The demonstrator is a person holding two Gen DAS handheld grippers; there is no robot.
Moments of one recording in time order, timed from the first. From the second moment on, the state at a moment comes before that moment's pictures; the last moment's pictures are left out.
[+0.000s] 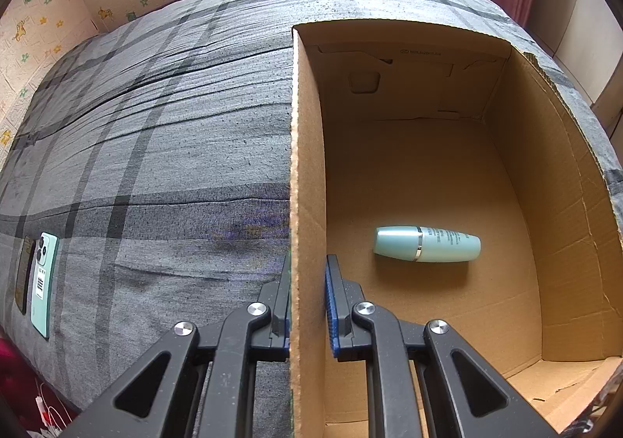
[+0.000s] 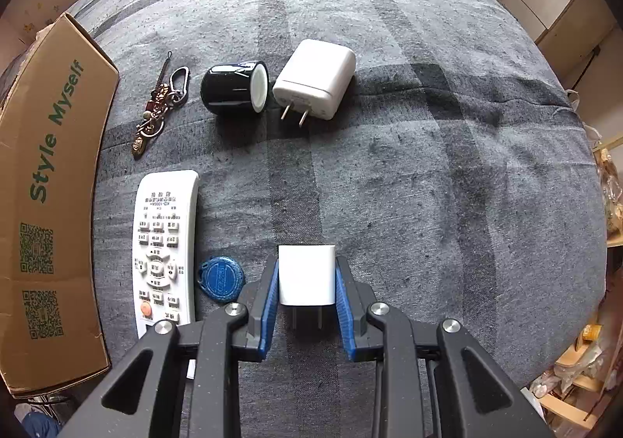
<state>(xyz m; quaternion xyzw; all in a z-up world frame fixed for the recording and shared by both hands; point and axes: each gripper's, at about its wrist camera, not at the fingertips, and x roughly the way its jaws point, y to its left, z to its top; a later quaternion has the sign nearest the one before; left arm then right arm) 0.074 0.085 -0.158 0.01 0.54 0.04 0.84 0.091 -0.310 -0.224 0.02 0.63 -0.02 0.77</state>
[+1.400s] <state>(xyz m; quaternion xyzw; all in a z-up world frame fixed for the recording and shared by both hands) 0.075 0.084 -0.159 0.01 0.54 0.04 0.84 0.106 -0.208 -0.101 -0.05 0.57 0.07 0.82</state>
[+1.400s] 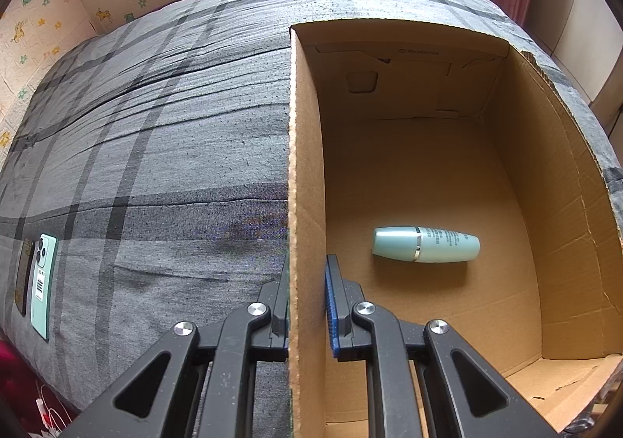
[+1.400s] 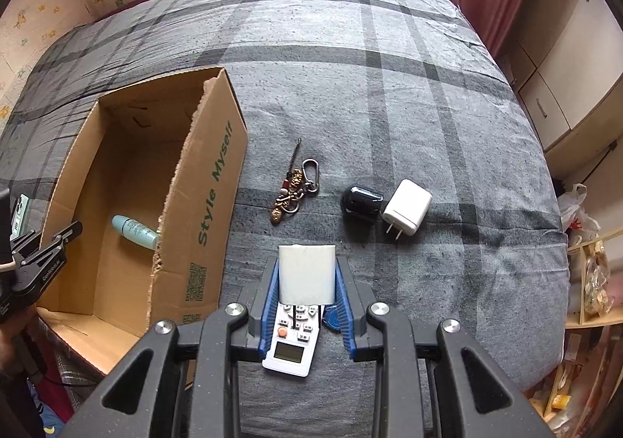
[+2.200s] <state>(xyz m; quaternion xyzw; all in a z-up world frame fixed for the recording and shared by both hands) 0.074 0.084 -0.158 0.01 0.54 0.04 0.84 0.107 -0.104 -0.087 -0.10 0.55 0.17 0.81</state>
